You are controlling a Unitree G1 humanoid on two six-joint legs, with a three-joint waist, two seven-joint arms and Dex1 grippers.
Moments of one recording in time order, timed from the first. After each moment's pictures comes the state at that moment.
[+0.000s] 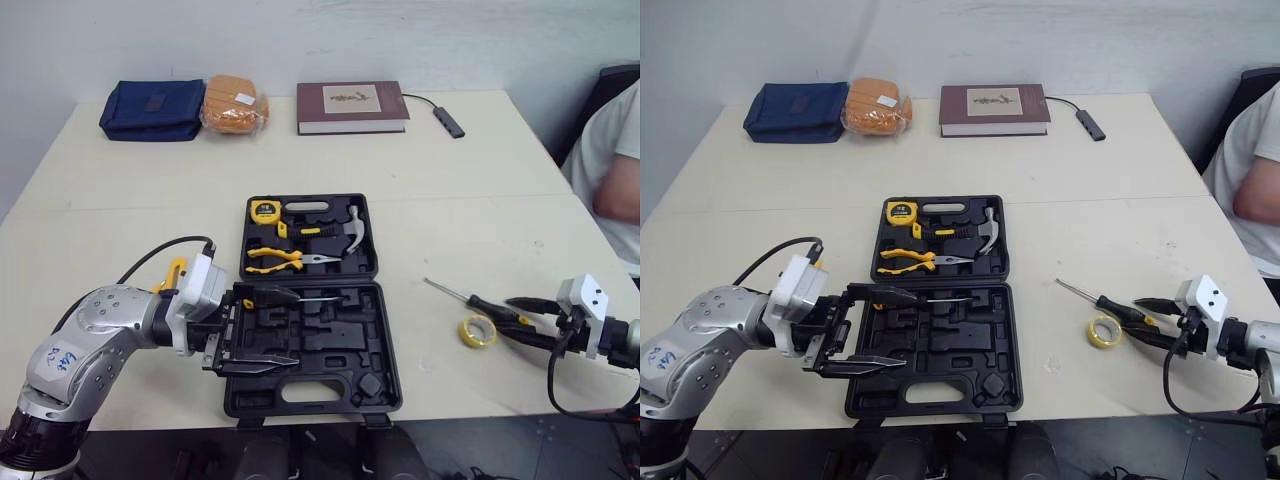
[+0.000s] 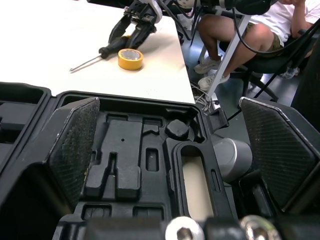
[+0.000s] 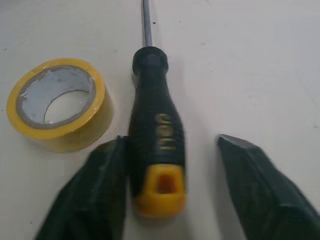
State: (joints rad) left arm -0.17 0.81 0.07 -0.47 -0.78 0.51 -1.12; right arm -0.20 -0.90 -0.22 0.59 0.33 -0.11 1.34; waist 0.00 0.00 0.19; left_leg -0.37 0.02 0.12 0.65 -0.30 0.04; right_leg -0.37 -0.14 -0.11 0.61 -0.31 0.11
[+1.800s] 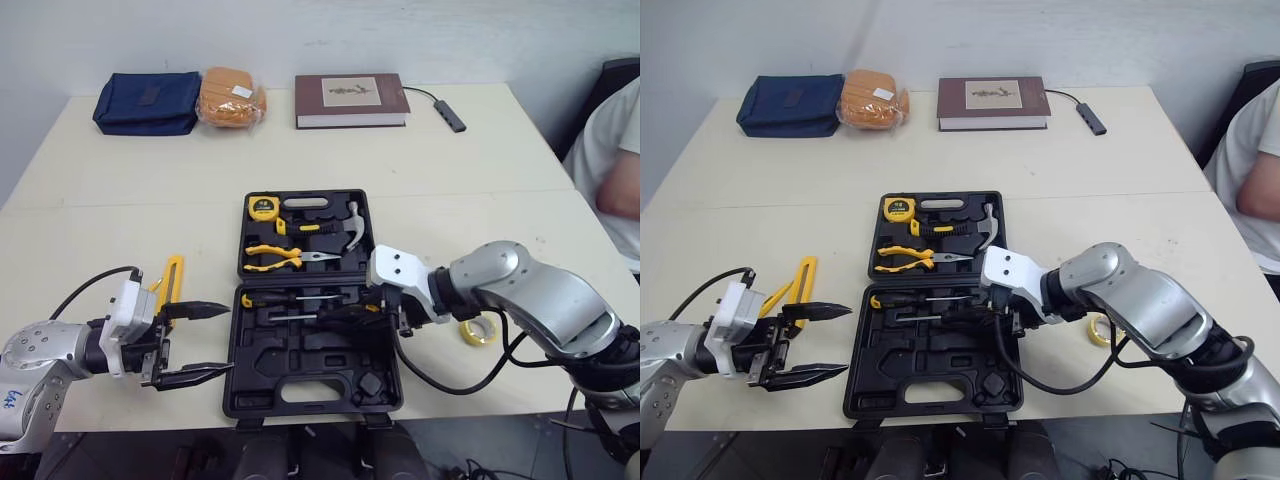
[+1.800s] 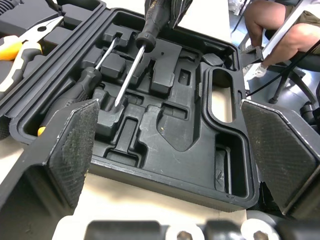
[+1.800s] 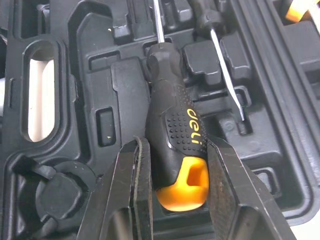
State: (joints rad) left arm 0.10 0.85 0.30 -0.28 -0.68 0.32 -1.26; right arm -0.73 -0.80 0.43 -0.48 0.45 1.05 0.99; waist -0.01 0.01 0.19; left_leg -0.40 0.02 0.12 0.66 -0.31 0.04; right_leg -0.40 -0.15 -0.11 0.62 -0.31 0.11
